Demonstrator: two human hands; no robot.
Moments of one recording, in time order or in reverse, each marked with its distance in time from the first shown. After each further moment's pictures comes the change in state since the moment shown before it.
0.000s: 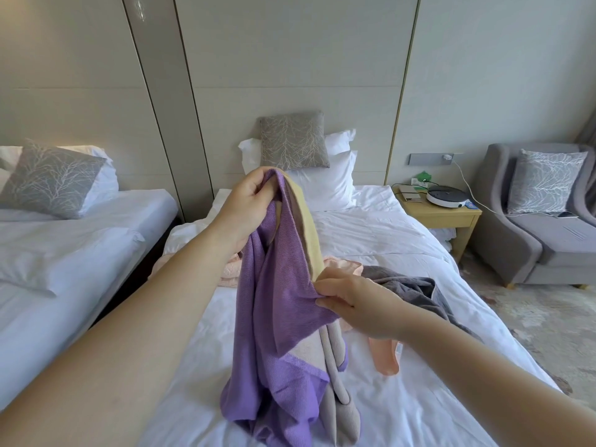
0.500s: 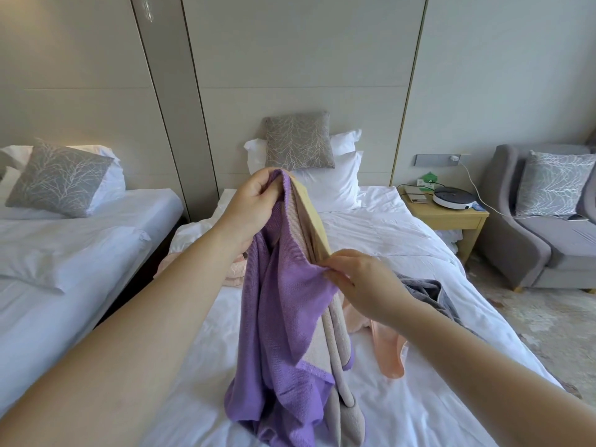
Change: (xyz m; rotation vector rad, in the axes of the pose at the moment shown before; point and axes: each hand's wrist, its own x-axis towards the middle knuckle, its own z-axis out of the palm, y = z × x) left_hand 0.001 -0.002 -0.002 -0.014 0.019 -0.008; right_hand 0.018 0.011 0.001 -0.136 0.273 0.200
